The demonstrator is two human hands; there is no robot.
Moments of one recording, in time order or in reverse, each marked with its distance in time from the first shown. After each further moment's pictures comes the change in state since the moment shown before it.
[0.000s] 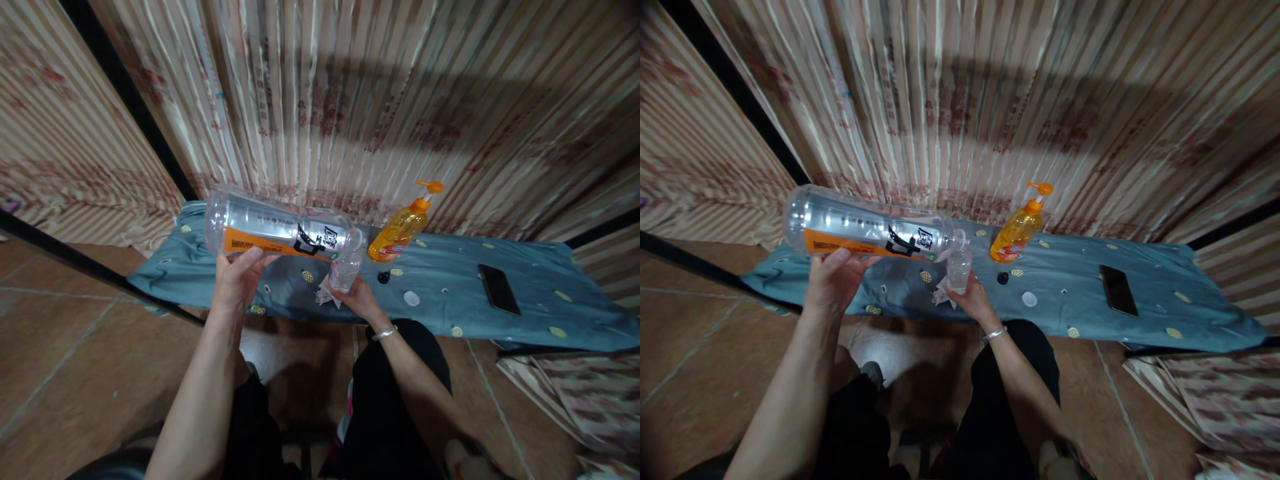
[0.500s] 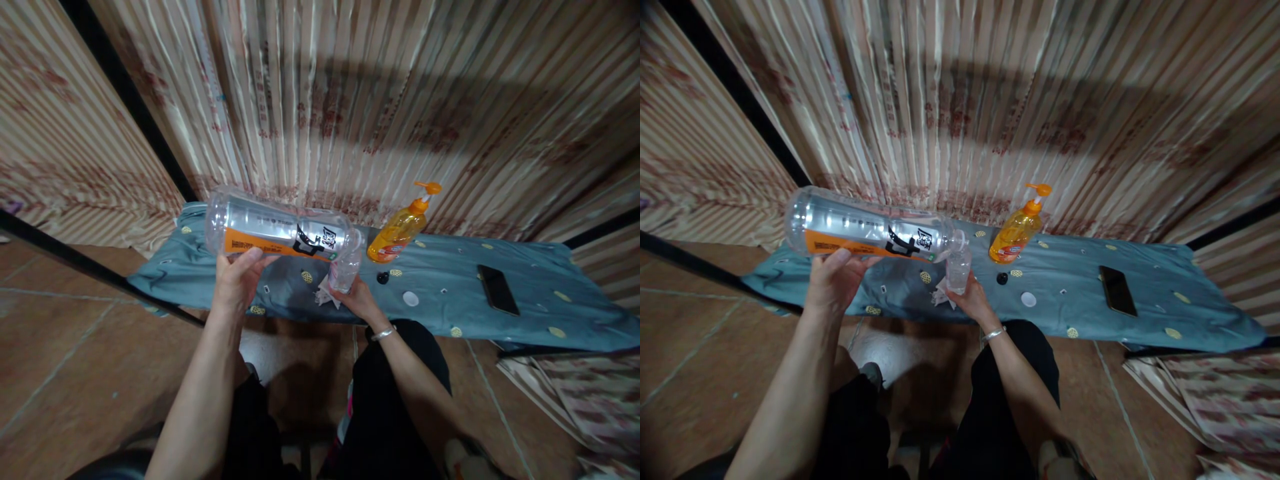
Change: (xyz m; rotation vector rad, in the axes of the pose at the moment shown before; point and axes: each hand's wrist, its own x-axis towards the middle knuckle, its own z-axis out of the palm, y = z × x) left_hand 0.000 0.000 -0.001 0.002 0.000 0.004; right_hand 0.001 0.004 0.001 0.026 -0.009 -0.007
